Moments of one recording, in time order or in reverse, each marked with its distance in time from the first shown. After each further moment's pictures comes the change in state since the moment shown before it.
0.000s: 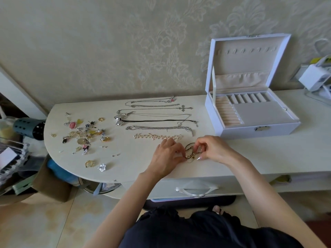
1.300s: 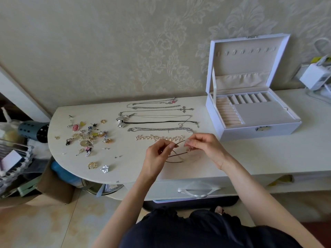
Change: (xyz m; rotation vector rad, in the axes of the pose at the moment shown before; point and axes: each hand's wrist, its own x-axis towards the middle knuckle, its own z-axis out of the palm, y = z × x) left_hand -0.022 0.011 -0.028 -0.759 0.238 -0.246; right_hand -0.003 -0.017 0.015 0.926 0.064 -0.150
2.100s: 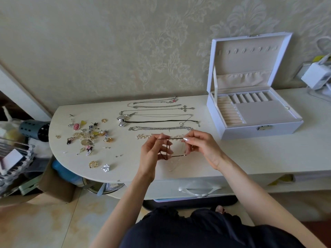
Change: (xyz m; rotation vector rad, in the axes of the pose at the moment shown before) left_hand -0.002 0.012 -0.006 -0.336 0.091 -0.157; right_hand 0.002 -0.003 0.015 0.121 0.042 0.011
